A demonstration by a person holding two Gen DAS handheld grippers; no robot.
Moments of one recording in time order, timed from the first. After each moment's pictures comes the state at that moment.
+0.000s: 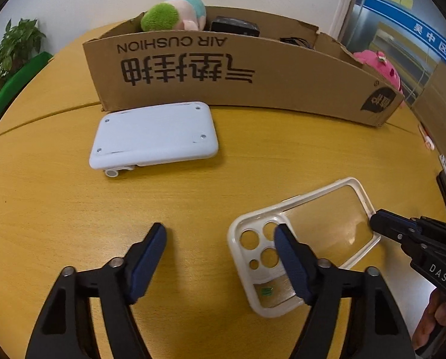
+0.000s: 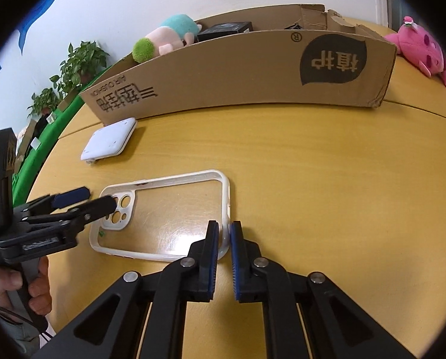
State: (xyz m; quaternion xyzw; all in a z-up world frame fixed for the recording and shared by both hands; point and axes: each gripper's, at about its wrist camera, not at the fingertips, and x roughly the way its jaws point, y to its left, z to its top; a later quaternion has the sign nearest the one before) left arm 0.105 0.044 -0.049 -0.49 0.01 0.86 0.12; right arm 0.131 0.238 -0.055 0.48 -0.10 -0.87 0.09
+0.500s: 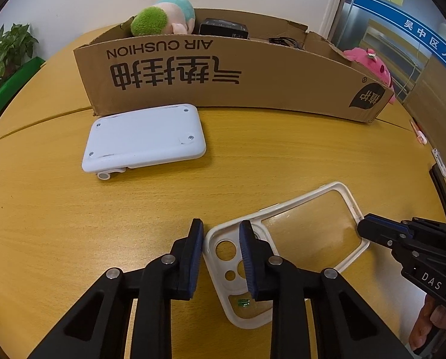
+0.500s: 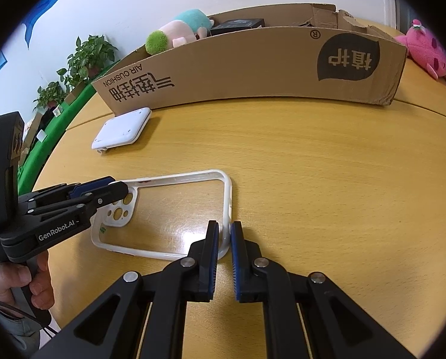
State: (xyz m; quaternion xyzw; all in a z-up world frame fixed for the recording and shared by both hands) left arm 0.107 0.044 -0.047 -0.49 0.01 0.86 0.14; right arm 0.140 0.223 -0.053 0.48 -0.10 -0.86 0.10
